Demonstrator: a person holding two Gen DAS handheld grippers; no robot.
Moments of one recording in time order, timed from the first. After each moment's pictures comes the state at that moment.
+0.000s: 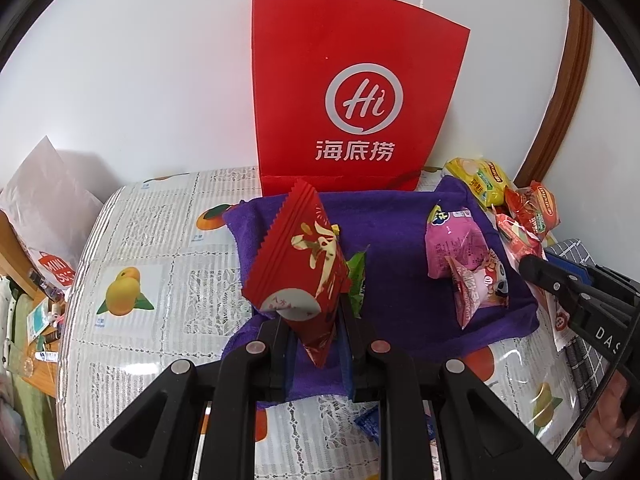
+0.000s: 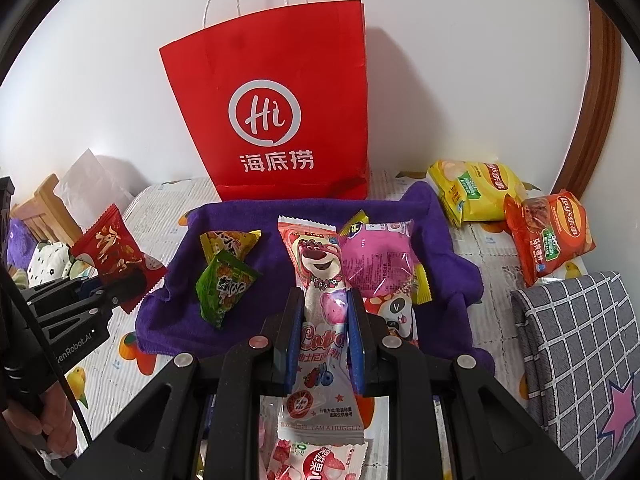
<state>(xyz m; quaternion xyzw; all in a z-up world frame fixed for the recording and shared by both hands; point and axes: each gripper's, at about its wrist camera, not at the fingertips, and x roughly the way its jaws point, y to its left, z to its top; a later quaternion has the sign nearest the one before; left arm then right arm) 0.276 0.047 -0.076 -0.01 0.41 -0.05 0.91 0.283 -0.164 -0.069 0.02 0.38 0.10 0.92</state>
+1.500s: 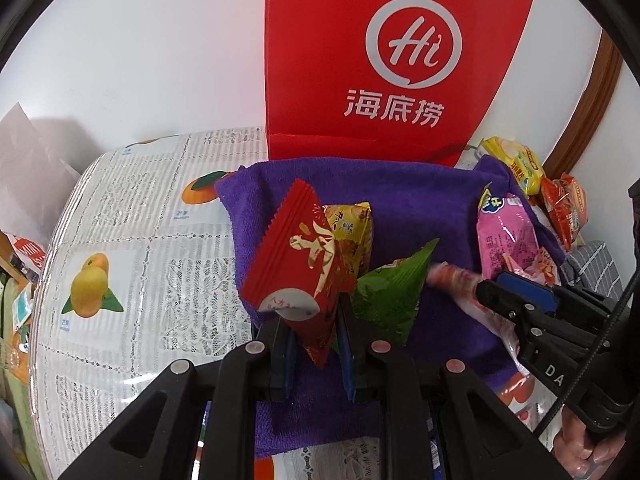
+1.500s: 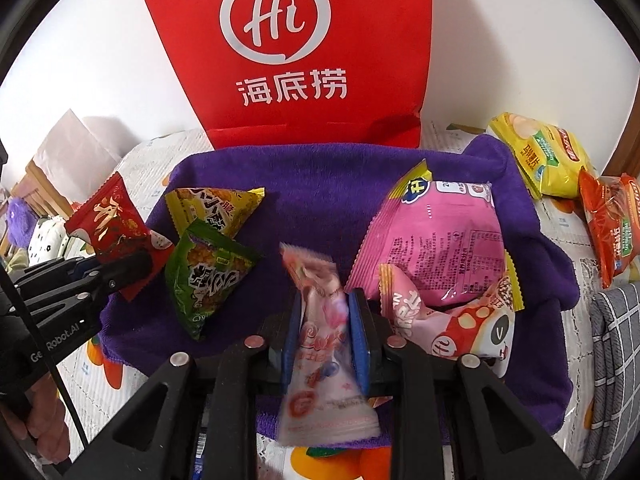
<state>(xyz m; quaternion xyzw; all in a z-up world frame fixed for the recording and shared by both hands) 0.330 0.057 -0.133 -0.02 0.46 -0.04 0.89 0.351 -0.123 -0.144 0.01 0.44 0.13 0.89</state>
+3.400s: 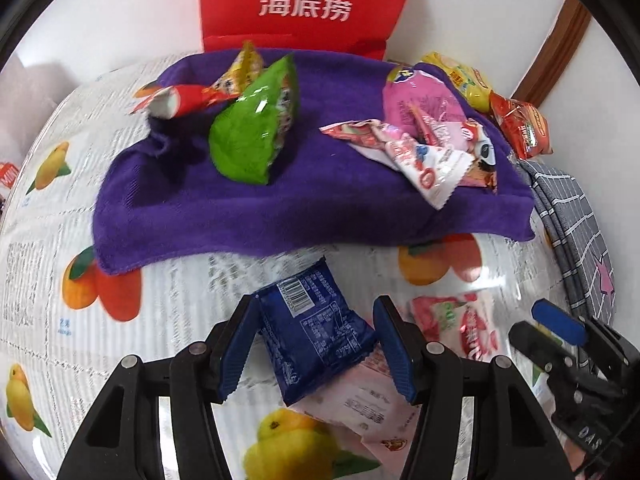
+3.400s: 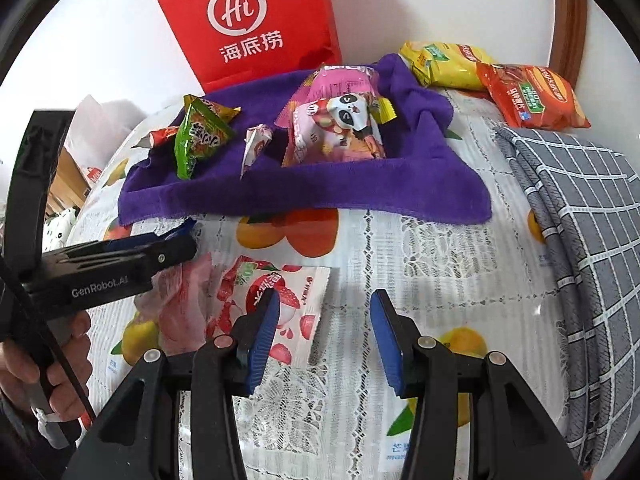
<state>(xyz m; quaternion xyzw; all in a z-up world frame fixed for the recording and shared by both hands) 0.239 0.000 -0.176 -0.04 0.52 -0.08 0.85 0.200 -0.213 -0.167 0.05 0.46 0.12 0.88</state>
